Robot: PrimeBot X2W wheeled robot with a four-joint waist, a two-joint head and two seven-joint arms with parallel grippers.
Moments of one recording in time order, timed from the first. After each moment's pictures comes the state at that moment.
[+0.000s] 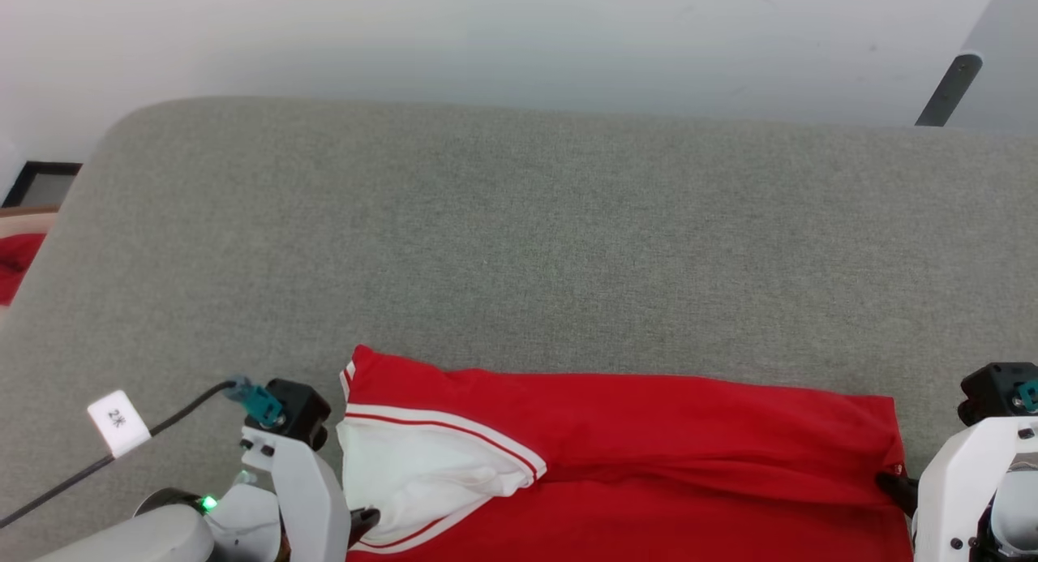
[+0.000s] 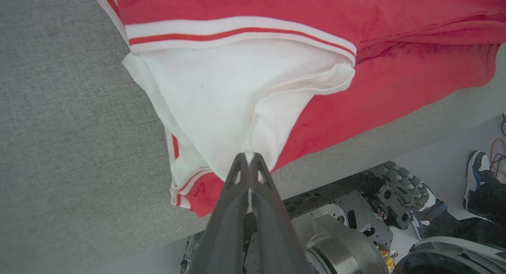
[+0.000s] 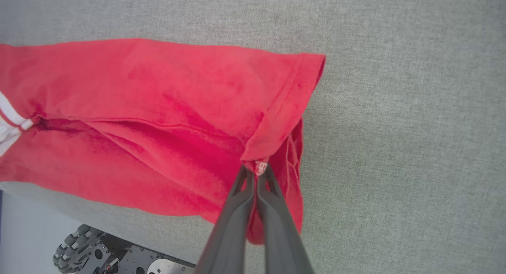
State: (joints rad) left arm -0.65 0.99 -1.20 -0.23 -1.41 0.35 0.42; right arm -0.04 -0.16 -0.14 -0.22 0.40 0.13 1.12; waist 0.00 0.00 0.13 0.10
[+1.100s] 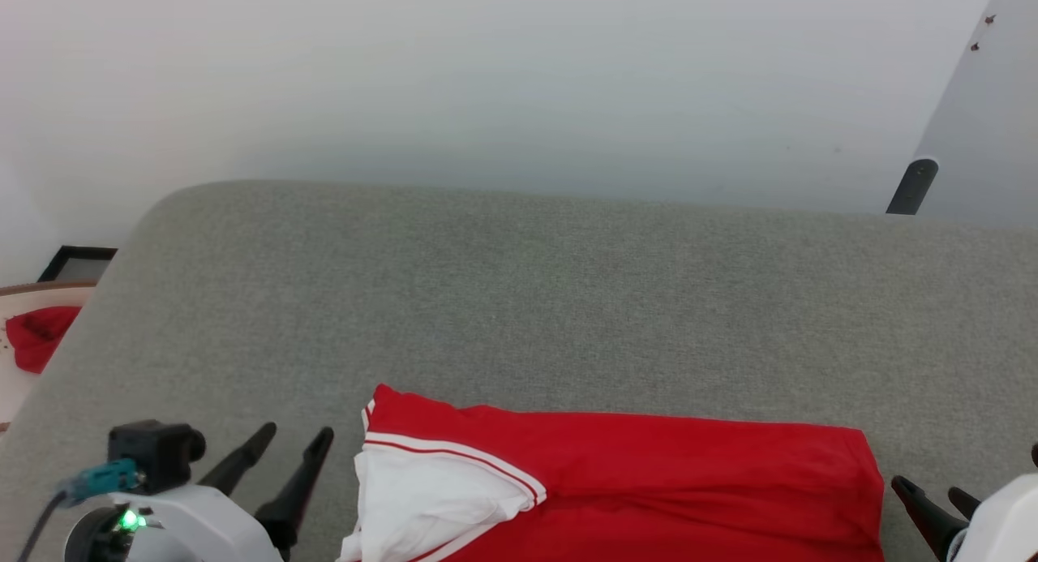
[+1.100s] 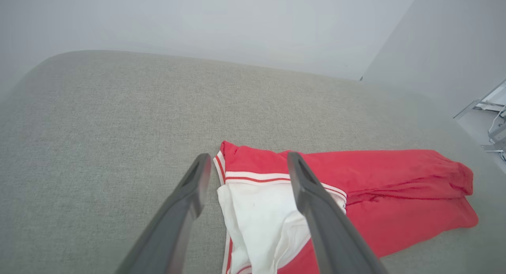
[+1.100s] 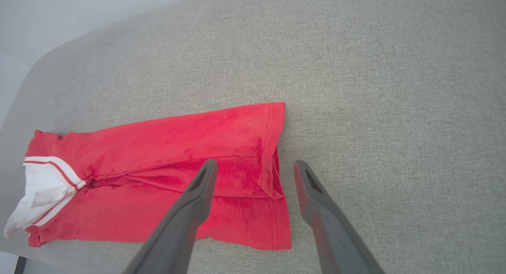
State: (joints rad) left arm -0.37 1.01 -1.01 -0.18 -1.34 0.33 -0.25; right arm 0.06 -0.07 -0.28 -0.21 0.42 0.13 0.88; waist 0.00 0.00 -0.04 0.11
